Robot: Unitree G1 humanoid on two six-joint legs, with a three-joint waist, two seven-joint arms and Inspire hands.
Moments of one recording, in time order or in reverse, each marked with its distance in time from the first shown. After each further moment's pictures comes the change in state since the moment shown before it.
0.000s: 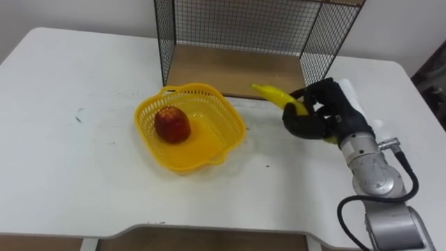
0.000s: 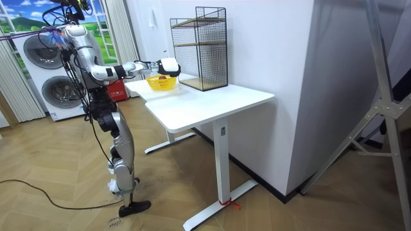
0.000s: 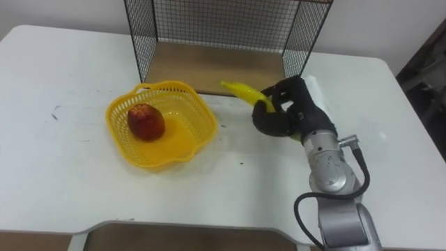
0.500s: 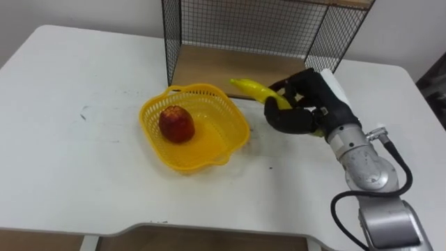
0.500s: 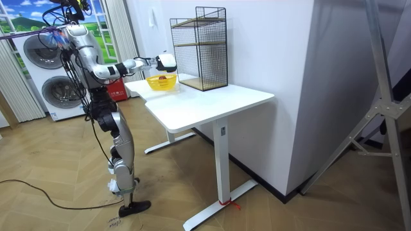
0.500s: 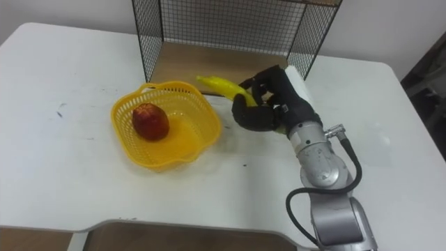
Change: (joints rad) left arm -0.019 0.008 -0.012 0.001 0.000 -0.037 -0.016; right arm -0.028 -0.004 0.076 -0.112 0.009 0.000 0.083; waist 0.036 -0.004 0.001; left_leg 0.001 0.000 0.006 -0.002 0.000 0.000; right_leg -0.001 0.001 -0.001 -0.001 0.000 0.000
